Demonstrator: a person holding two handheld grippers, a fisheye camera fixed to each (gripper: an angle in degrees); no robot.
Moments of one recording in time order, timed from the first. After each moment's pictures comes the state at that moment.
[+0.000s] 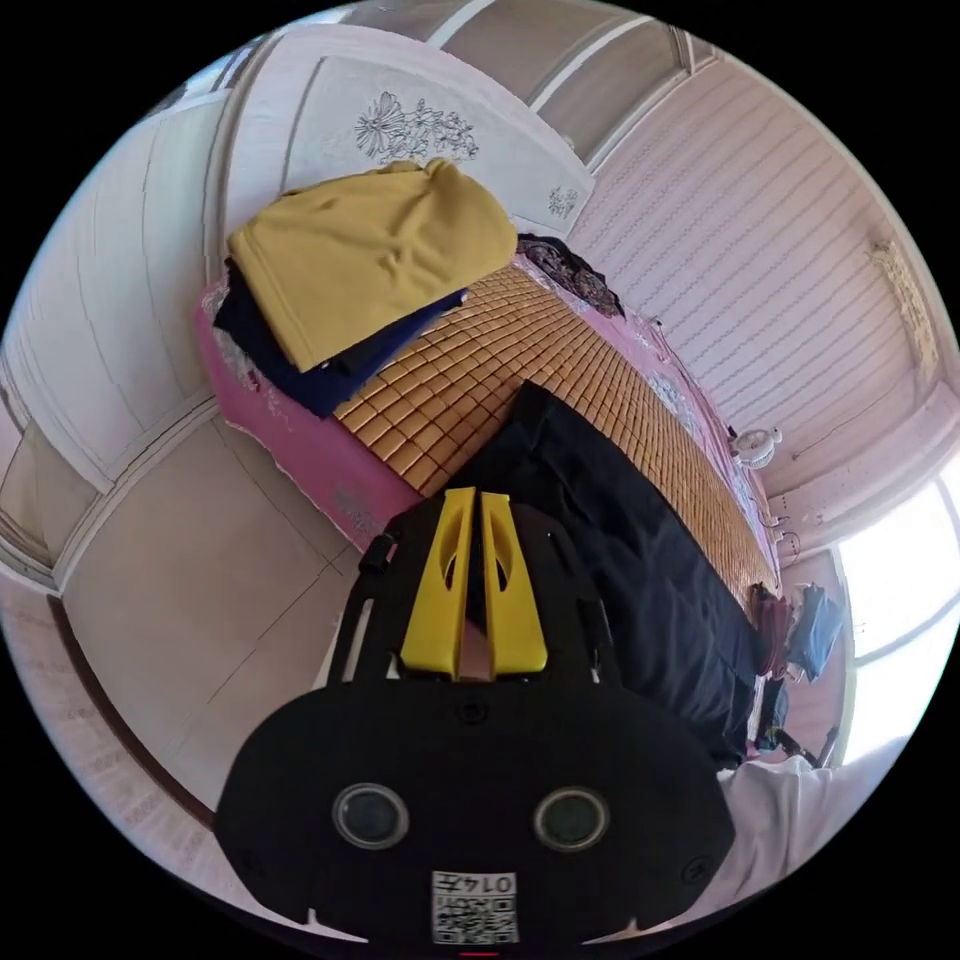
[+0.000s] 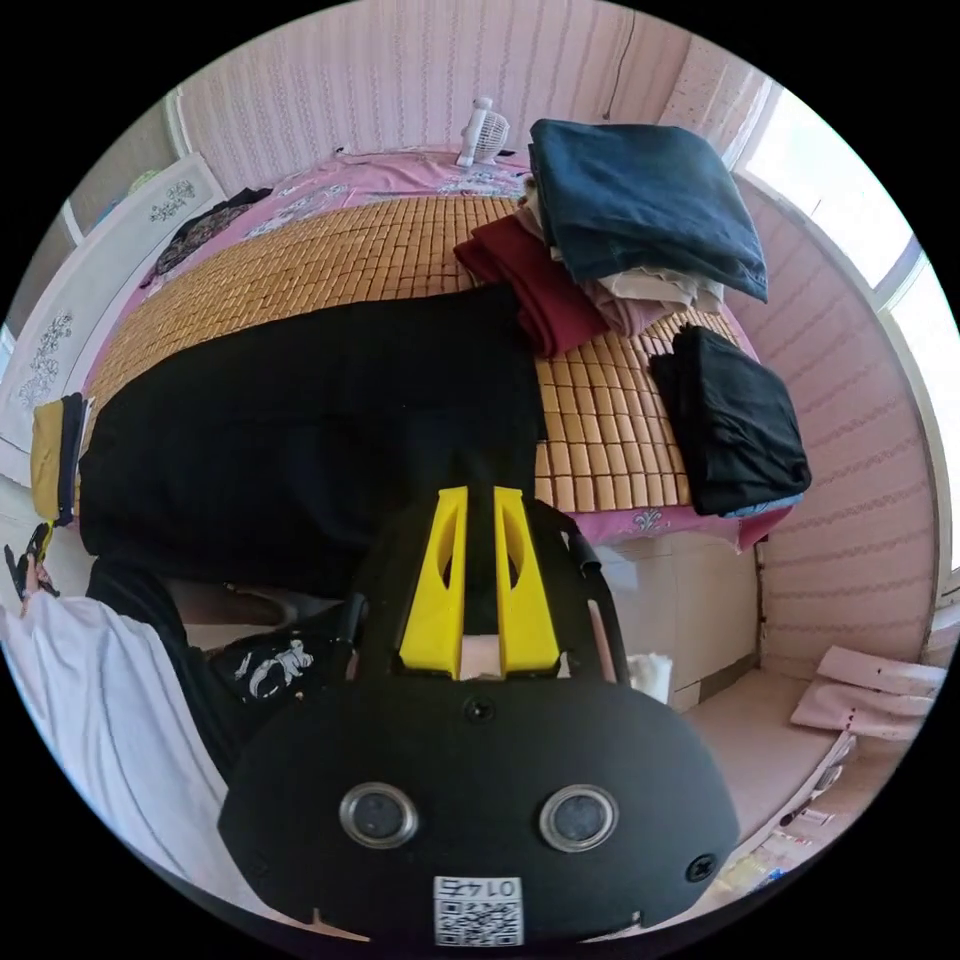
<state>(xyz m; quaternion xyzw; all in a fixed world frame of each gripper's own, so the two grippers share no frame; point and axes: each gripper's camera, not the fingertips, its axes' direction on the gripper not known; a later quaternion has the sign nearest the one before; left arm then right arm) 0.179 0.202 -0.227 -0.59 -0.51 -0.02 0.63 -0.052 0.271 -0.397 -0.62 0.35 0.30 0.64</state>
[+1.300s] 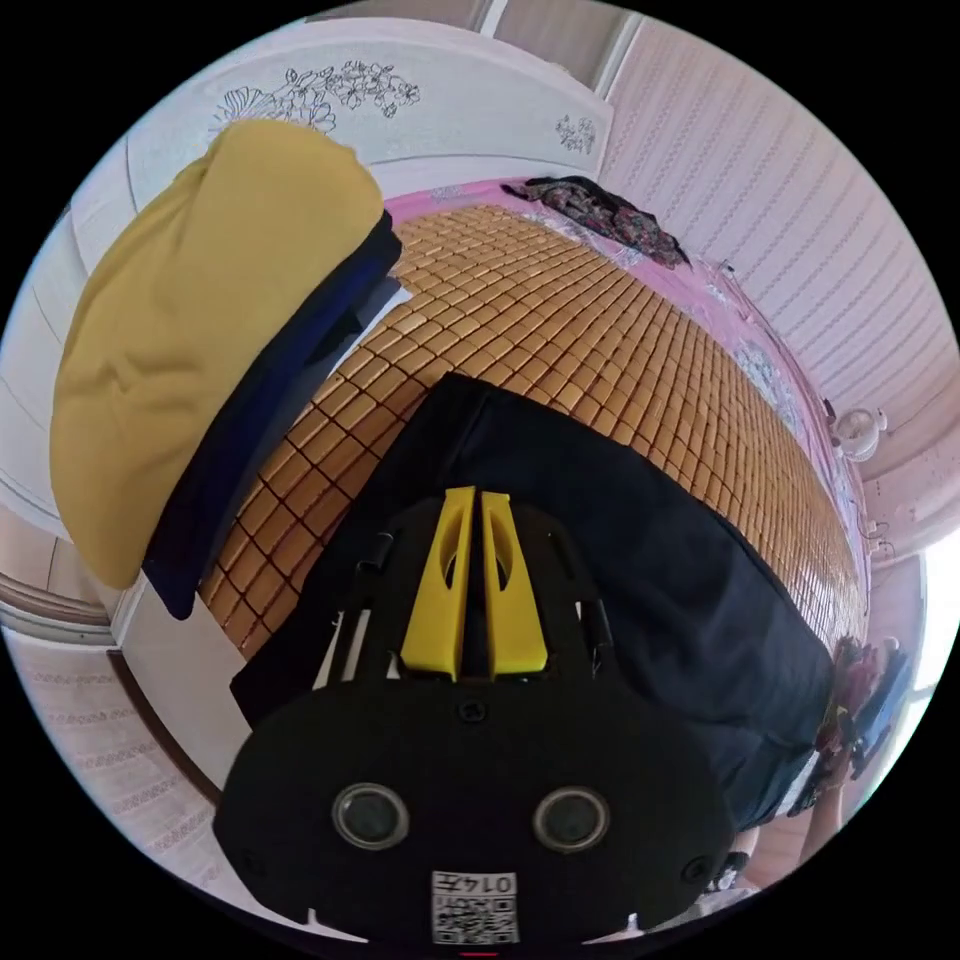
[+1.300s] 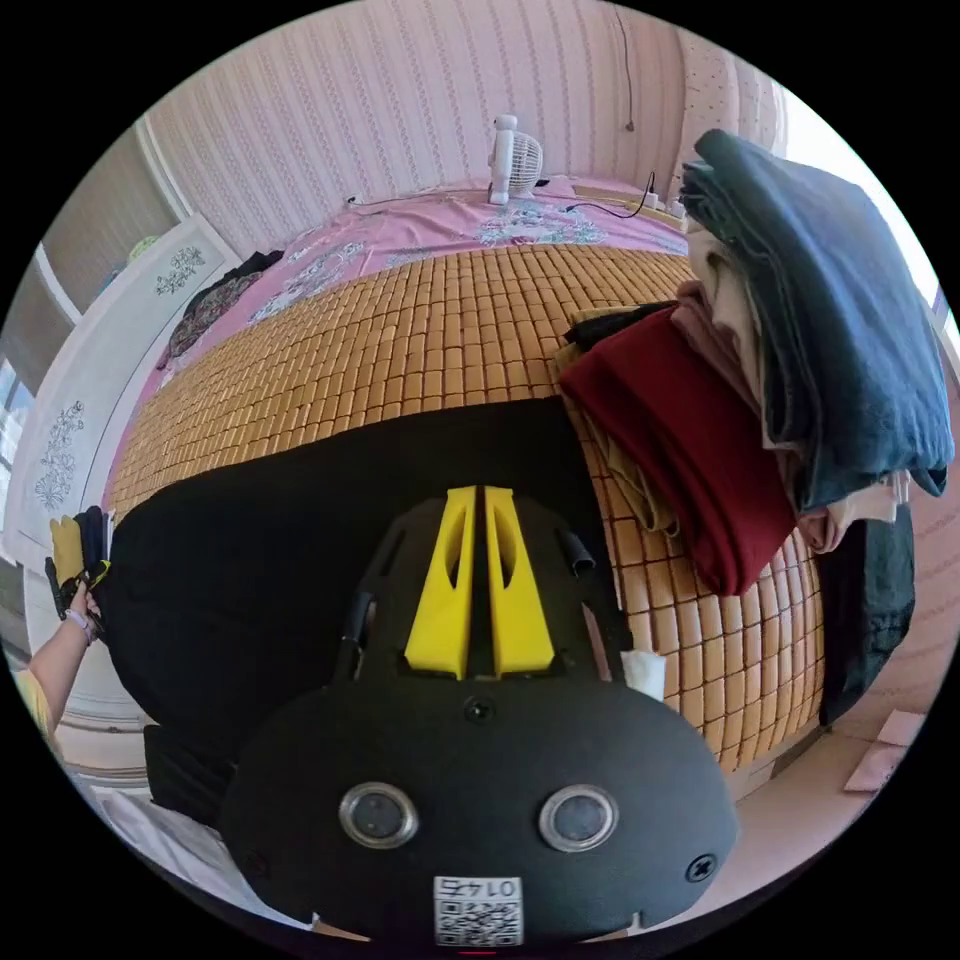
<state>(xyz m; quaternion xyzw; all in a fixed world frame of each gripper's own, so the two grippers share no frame) 0.038 0.395 -0.086 -0.63 -0.56 0.05 0.54 0.093 0.369 -0.312 -0.54 0.32 0.36 0.69</state>
